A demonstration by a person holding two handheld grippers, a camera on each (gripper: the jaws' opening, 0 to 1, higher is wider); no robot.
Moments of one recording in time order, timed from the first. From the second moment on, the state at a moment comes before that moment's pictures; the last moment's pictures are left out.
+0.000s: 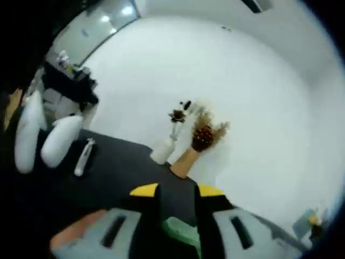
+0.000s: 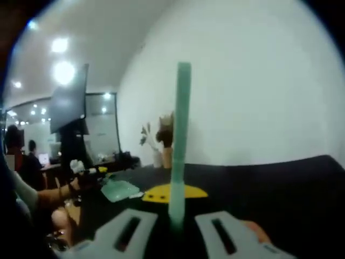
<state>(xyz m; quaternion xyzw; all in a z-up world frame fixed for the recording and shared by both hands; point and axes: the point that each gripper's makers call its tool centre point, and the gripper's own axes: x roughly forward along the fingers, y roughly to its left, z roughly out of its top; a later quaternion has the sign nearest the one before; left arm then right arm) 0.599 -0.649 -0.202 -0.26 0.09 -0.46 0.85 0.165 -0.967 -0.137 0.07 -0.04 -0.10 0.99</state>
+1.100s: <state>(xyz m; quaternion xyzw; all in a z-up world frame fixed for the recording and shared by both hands) 0.566 -0.673 -0.251 -0.36 0.38 -0.49 0.70 0.167 -0.967 -0.142 0.06 -0.02 -0.10 0.99</state>
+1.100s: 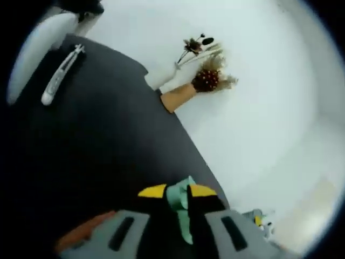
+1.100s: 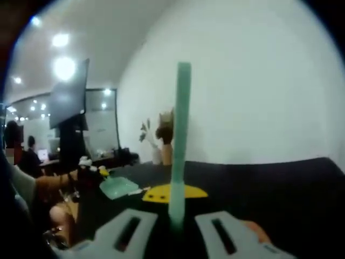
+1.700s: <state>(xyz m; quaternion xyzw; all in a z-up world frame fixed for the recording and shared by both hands) 0.577 -0.683 -0.185 -0.37 0.32 -0.45 0.75 0.254 -0.920 -0.154 0.02 0.07 -0.09 0.99</state>
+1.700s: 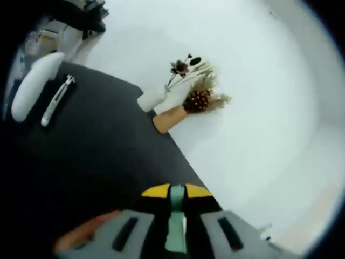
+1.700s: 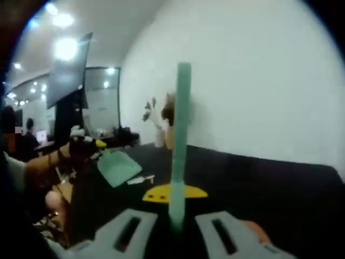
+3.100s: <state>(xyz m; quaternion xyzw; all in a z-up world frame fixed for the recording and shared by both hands) 0.543 -0.646 -0.234 -0.46 0.34 -0.35 0.74 0.444 -0.849 -0.202 -0.10 0.11 -0.10 0.98</state>
